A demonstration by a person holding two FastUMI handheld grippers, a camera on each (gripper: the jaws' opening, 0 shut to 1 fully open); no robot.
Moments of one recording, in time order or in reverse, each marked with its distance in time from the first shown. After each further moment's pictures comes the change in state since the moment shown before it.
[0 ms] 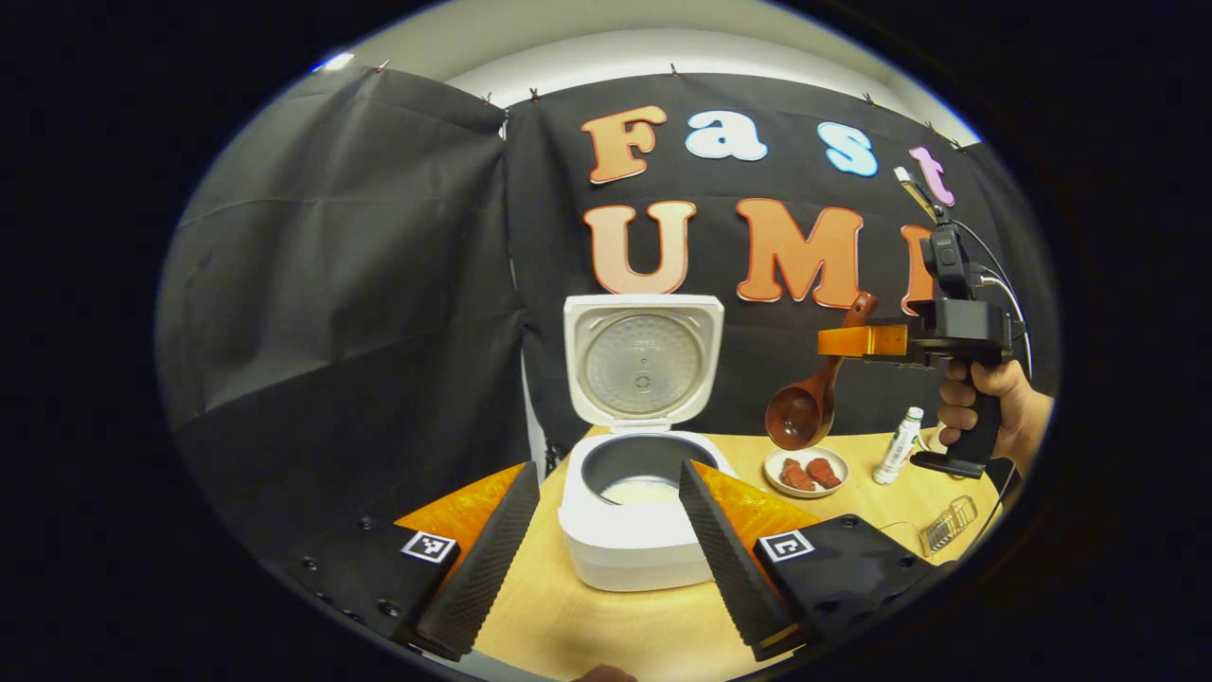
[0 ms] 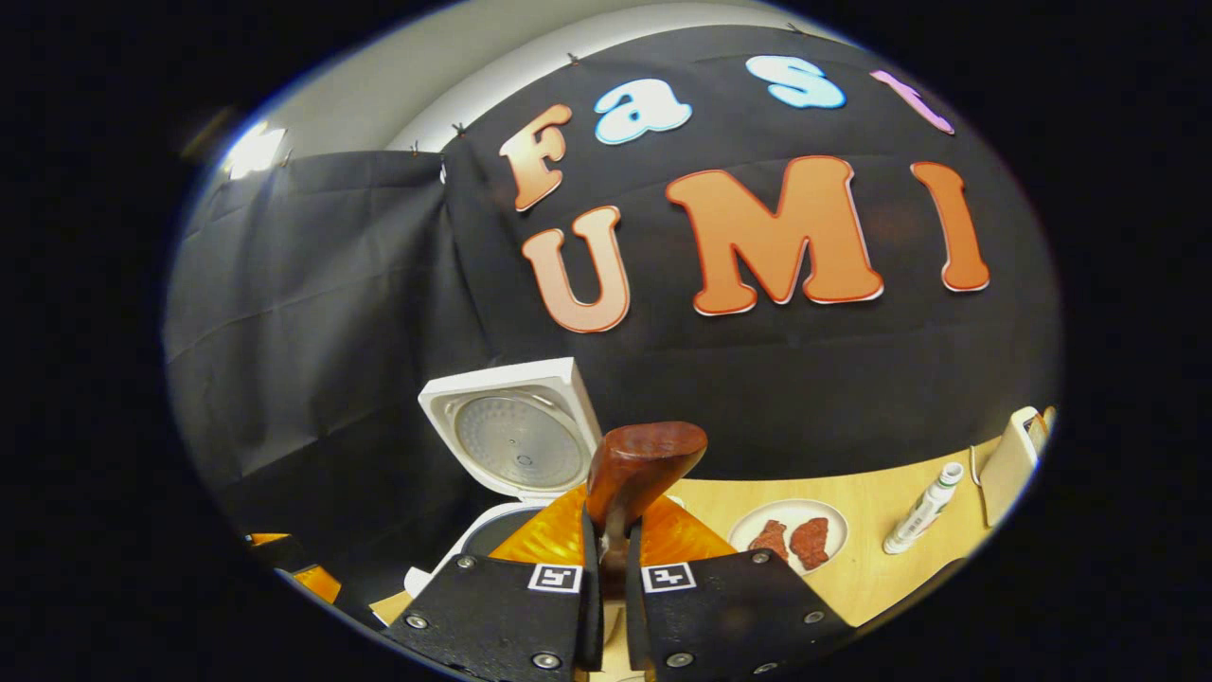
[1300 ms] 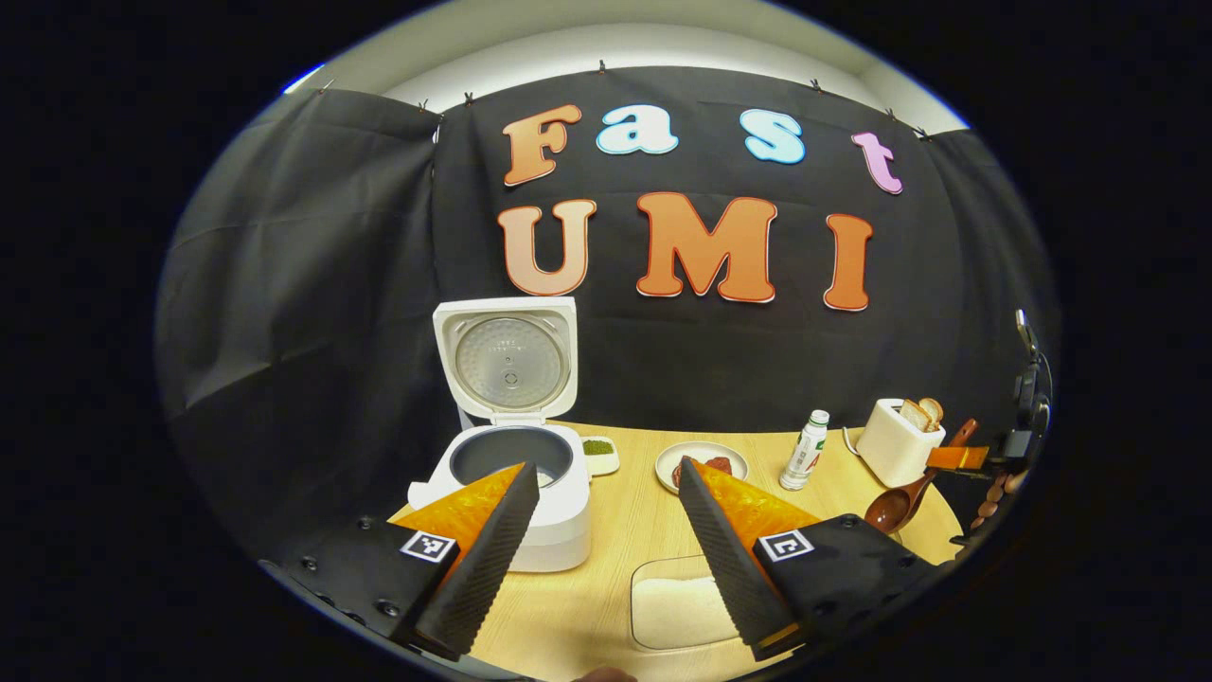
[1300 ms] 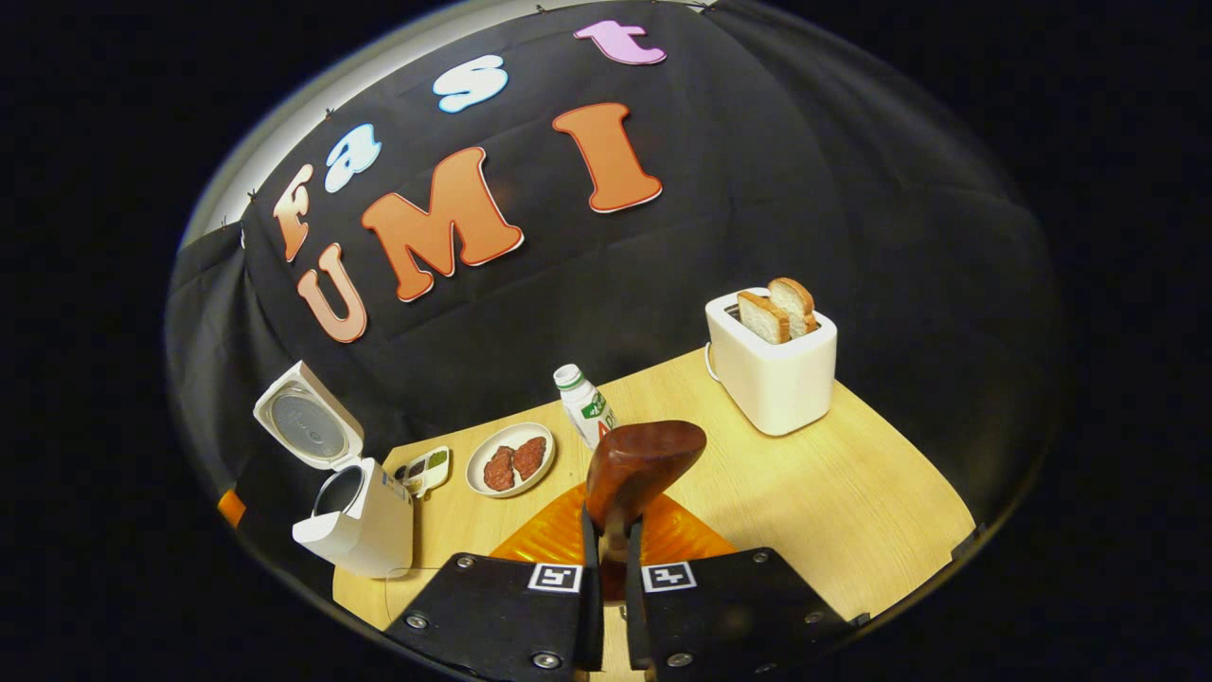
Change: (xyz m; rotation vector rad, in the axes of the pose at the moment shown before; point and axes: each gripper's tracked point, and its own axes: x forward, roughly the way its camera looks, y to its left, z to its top) left arm -0.044 -0.161 0.017 0.019 0.027 -0.077; right arm -0.218 -0.321 -0.107 0.290 0.132 -0.494
